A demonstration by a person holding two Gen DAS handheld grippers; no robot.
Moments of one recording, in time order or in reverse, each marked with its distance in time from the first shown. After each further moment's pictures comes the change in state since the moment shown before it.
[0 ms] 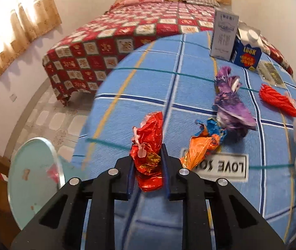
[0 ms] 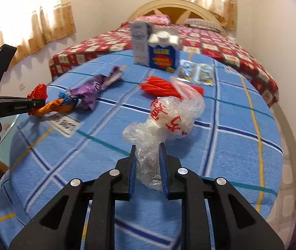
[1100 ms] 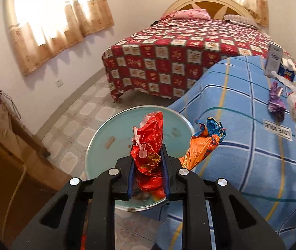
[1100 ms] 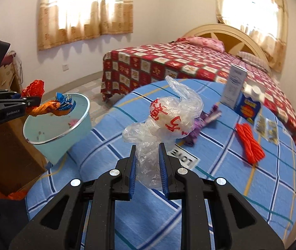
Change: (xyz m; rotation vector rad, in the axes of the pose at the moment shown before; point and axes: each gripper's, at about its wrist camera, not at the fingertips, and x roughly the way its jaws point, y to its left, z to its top) left arm -0.092 0.155 -0.086 -0.159 -0.081 0.236; right arm -0.016 0.166 0.029 -0.293 -0.078 0.194
